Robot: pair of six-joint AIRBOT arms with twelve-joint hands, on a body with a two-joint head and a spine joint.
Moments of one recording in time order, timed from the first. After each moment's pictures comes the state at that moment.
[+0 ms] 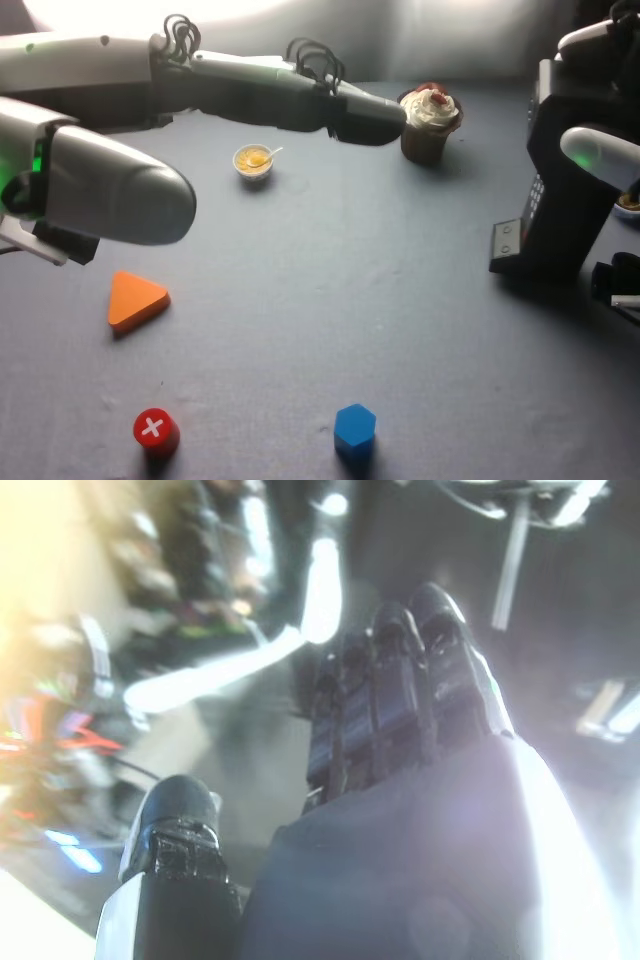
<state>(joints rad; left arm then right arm) 0.30 -0.58 1.29 1.09 -1.24 -0.71 -0.77 -1.25 1.39 0.34 1.63 0.10</state>
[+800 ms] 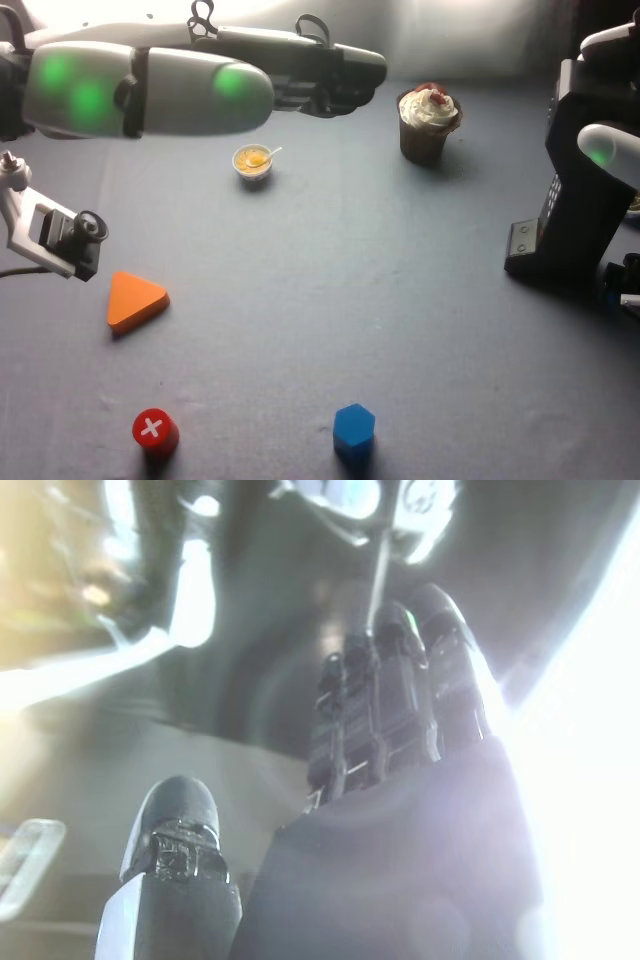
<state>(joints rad) 0.32 -0.58 1.26 1.02 -0.92 -0.89 -0.79 -1.26 1.40 0.39 1.64 0.10</state>
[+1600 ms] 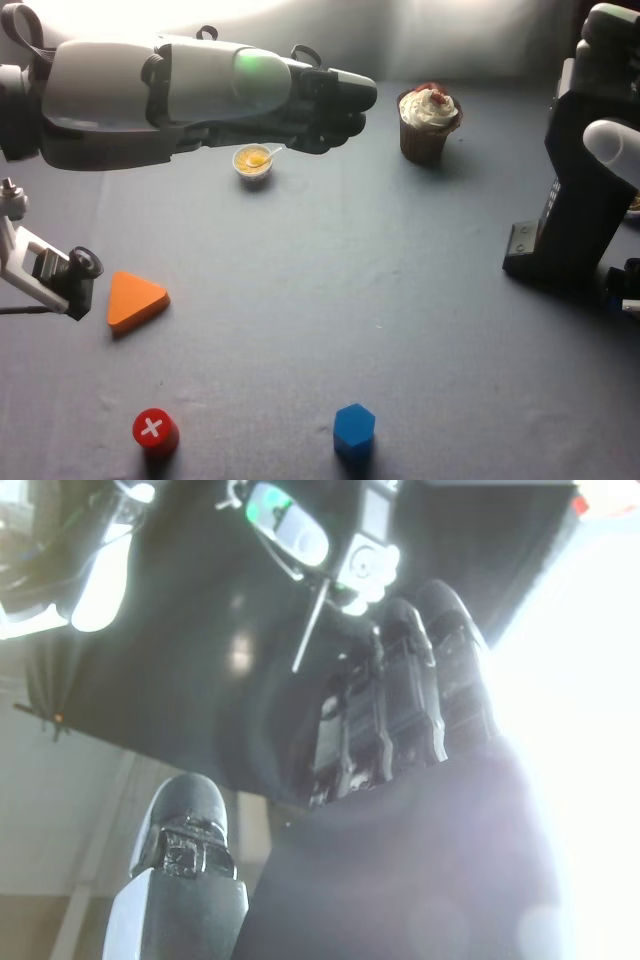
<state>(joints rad) 0.33 -0.55 1.20 1.07 -0.80 -1.10 -0.80 -1.27 1.40 0.38 1.65 0.09</state>
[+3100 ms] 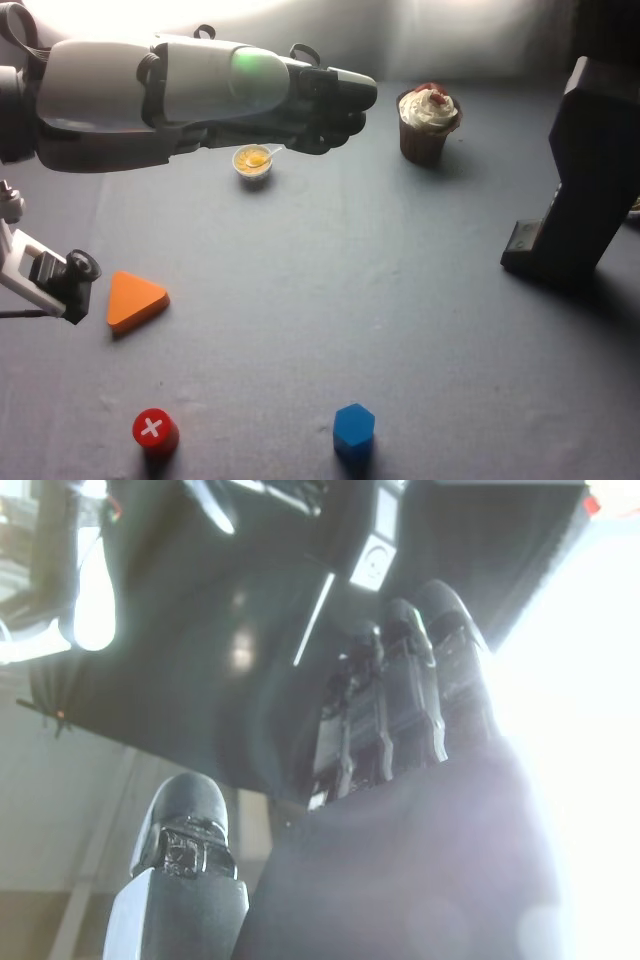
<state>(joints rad) 0.33 -0.54 1.18 1.07 -0.80 -1.10 -1.37 -1.00 0.98 0.47 1.63 0.09</state>
